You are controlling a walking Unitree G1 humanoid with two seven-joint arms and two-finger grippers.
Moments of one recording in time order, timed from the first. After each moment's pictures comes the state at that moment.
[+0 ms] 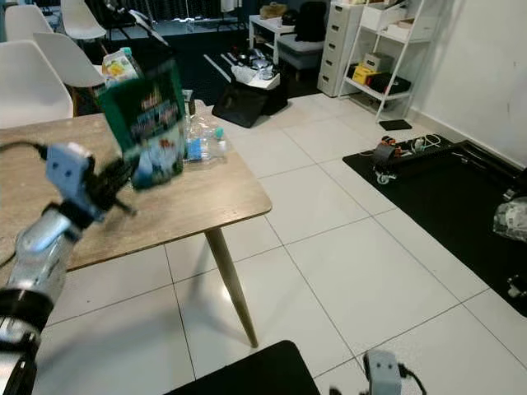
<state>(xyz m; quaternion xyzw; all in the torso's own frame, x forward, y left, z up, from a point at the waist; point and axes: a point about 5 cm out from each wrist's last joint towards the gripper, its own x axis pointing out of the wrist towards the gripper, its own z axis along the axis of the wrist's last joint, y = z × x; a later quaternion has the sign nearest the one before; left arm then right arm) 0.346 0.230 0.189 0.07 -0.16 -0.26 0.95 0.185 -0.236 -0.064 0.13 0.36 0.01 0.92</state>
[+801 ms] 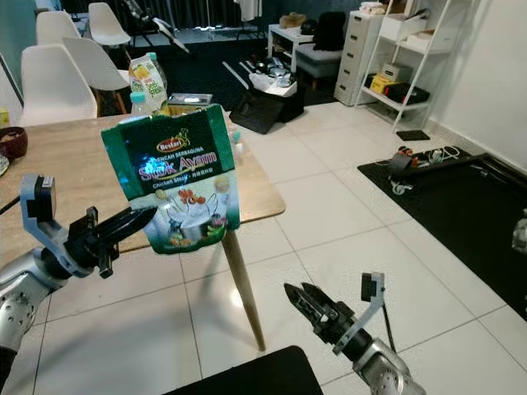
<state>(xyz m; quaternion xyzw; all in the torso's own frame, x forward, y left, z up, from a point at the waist) 0.281 0.207 0.182 -0.15 -0.09 -0.53 0.83 0.268 -0.188 0.062 0.40 0.02 0.37 0.84</state>
